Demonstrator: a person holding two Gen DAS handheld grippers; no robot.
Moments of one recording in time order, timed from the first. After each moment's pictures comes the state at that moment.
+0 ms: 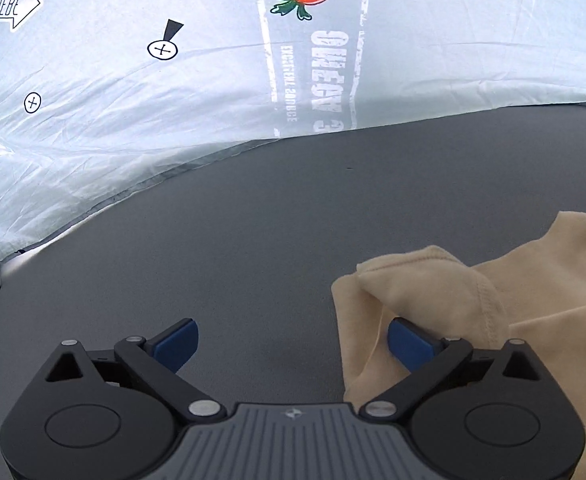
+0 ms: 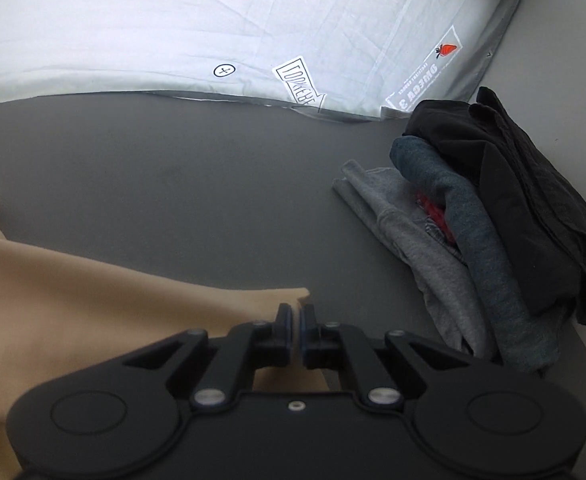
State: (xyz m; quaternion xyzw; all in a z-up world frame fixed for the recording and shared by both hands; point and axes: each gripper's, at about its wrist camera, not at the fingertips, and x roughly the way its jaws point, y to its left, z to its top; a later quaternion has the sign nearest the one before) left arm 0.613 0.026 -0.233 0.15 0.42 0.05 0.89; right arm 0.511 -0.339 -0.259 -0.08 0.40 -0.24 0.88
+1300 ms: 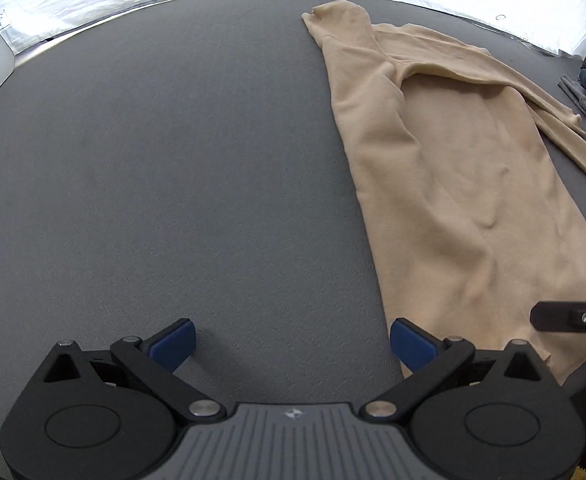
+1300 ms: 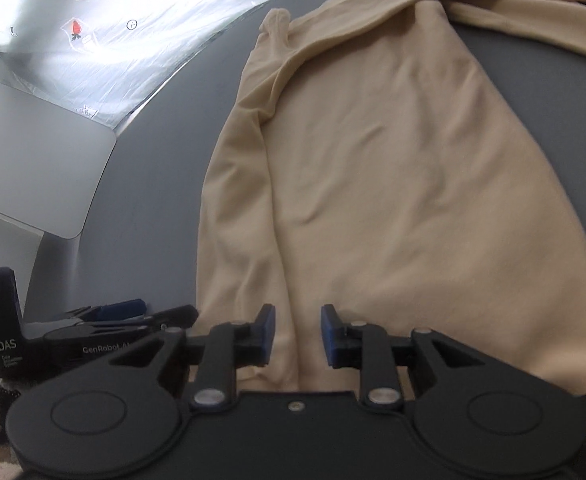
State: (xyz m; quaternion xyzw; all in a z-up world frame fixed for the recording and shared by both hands) left arm 0.255 0.123 -0.221 0.01 0.54 -0.05 0.84; right arm 0.250 -0.148 -0.237 0.26 0.54 0.20 0.78
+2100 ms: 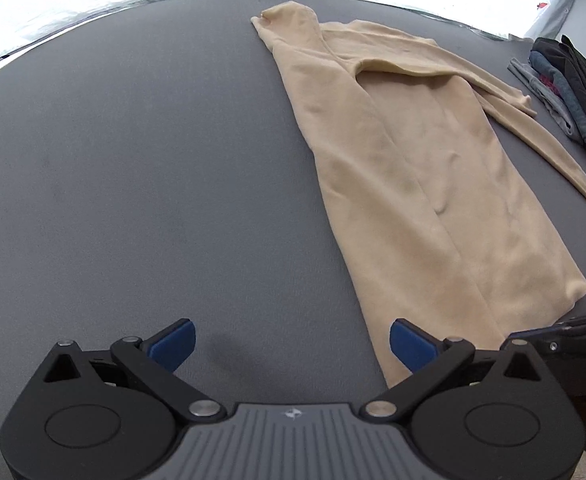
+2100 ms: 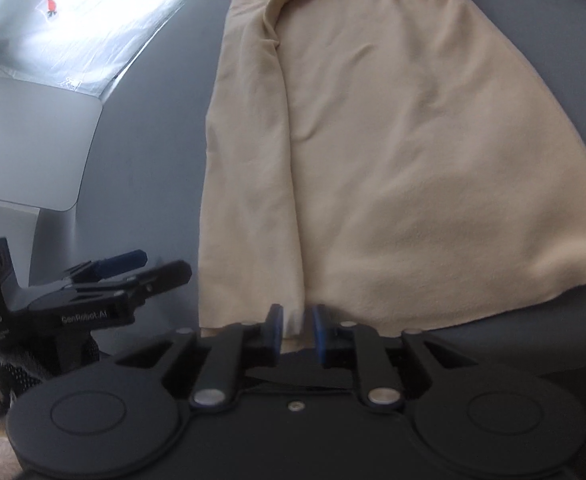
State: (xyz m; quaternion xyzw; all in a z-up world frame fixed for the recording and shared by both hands) left arm 0.257 0.126 -0.204 0.01 0.54 -0.12 0.83; right arm 0.228 -0.138 -0.223 0.26 0.58 0.19 0.74
